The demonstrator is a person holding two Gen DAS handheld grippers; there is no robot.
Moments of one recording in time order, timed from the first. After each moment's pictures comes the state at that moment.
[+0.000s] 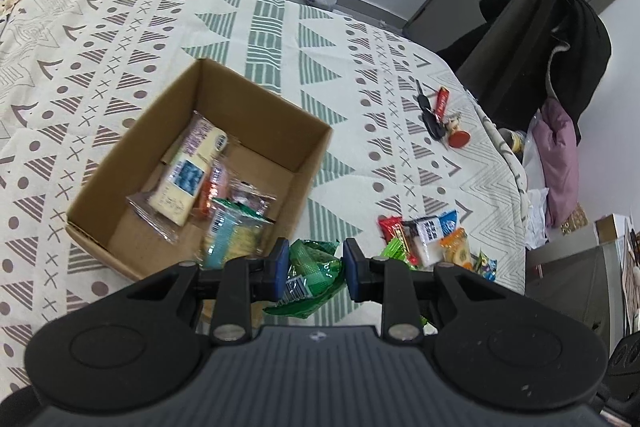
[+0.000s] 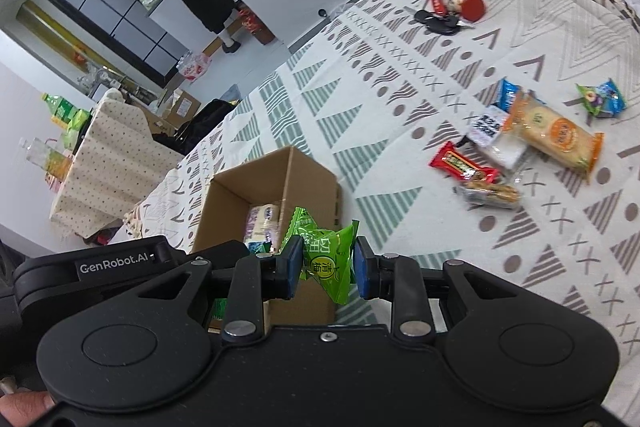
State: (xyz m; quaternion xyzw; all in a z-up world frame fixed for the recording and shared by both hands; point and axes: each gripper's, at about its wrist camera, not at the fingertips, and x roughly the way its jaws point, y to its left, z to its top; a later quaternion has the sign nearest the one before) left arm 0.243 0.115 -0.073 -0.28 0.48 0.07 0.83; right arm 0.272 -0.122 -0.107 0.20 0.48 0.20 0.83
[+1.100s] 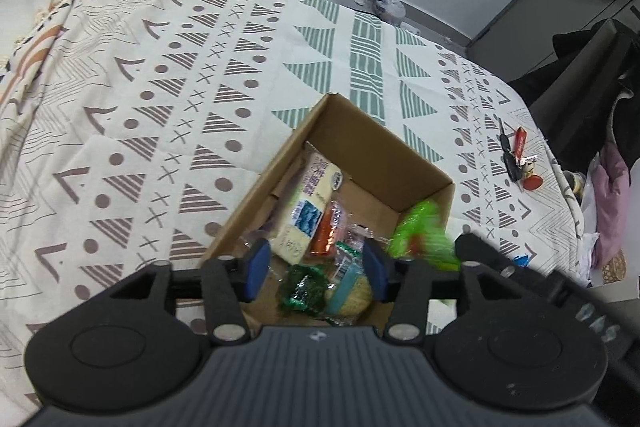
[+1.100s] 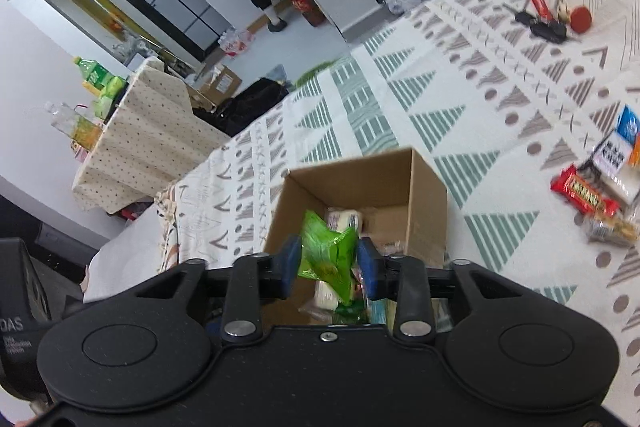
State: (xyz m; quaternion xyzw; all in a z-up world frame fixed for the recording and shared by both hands) left arm 0.238 0.201 -0.084 -0.29 0.50 0.15 0.81; right arm 0.298 -0.030 -0.096 0.17 0.47 0.26 0.82
